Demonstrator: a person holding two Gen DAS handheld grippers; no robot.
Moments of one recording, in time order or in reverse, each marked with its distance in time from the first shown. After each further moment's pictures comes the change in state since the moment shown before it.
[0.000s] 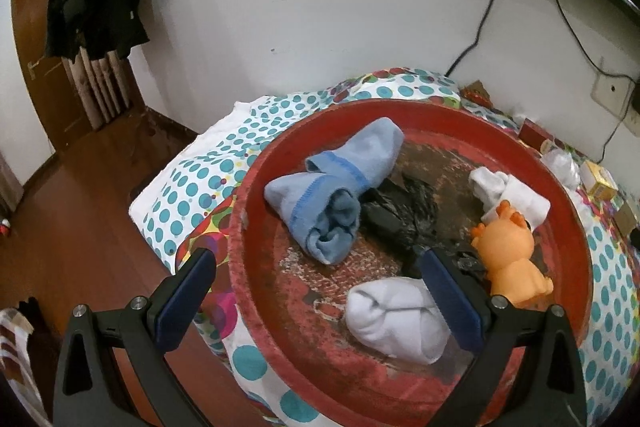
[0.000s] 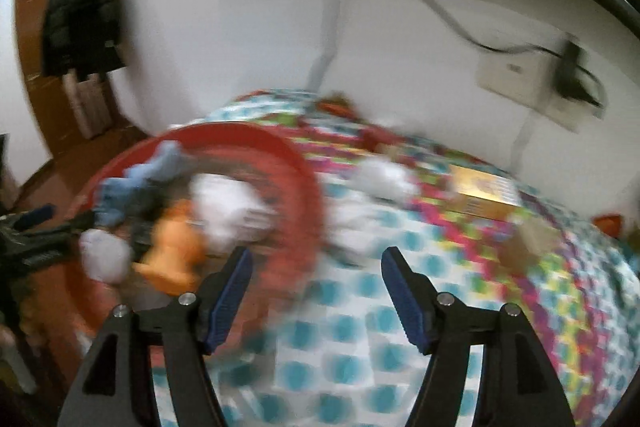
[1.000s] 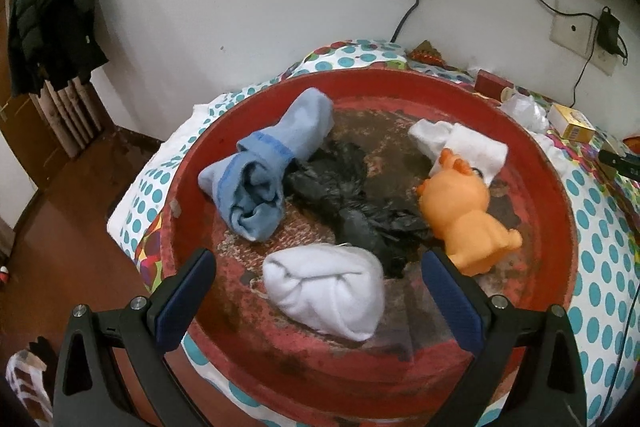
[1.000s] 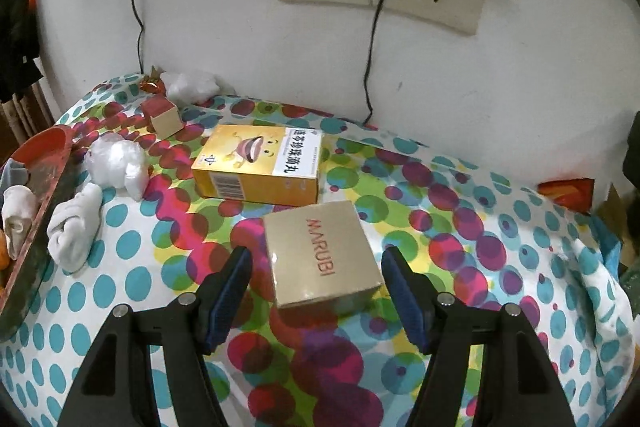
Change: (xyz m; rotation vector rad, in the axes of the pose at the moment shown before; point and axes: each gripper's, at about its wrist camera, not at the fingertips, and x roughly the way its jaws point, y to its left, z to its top) left arm -0.001 -0.043 -0.013 0.156 0.041 -0.063; right arm 0.091 -0.172 -0.001 0.079 0.080 -0.111
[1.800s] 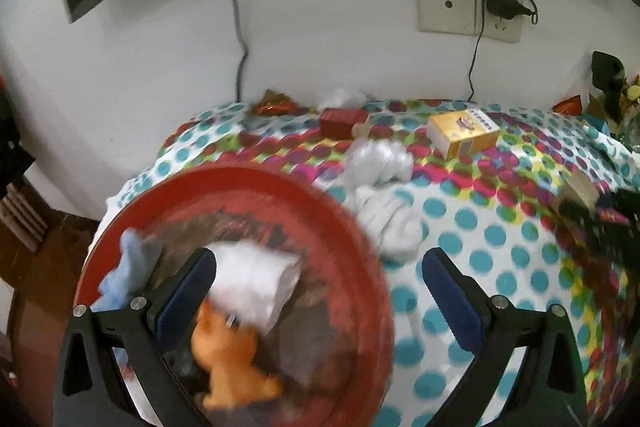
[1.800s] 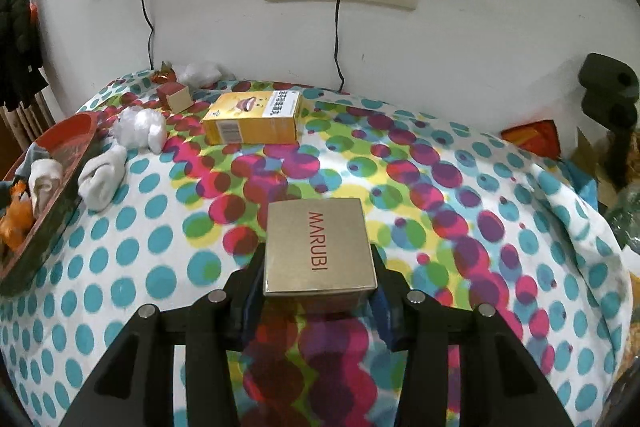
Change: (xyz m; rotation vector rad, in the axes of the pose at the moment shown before) left arm 0.004 -0.163 0.086 0.280 -0.049 -0.181; right arm -0.056 -0.020 -0.057 0.059 0.002 0.014
